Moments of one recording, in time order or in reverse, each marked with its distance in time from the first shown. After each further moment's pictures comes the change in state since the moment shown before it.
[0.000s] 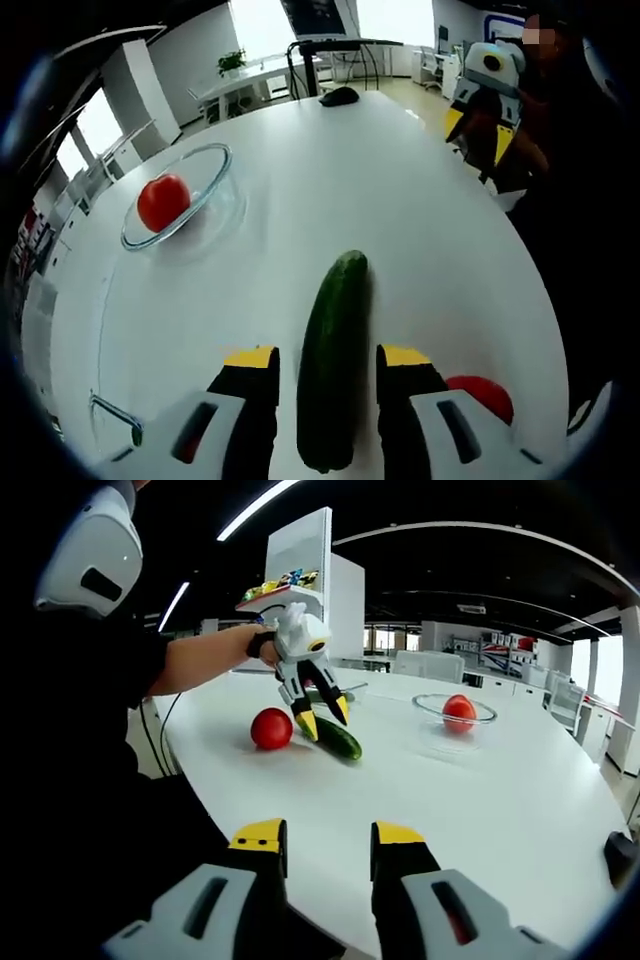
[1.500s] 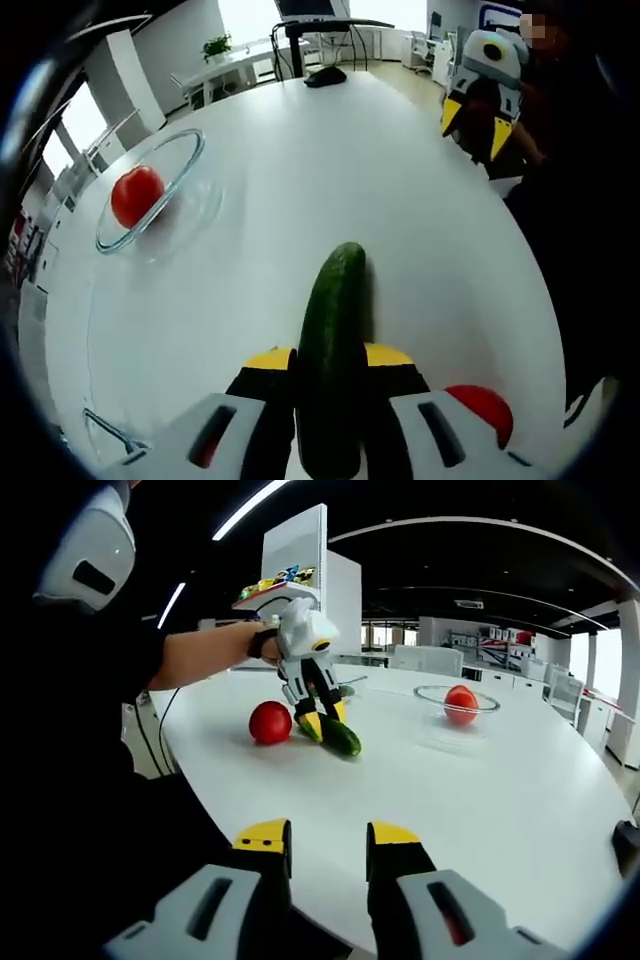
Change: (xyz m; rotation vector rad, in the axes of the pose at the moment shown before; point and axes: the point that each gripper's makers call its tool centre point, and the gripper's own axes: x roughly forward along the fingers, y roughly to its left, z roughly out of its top) left arm 0.010 -0.013 0.002 0.042 0.075 -0.049; right arm 0.008 0.004 -0.009 0.019 0.016 -0.001
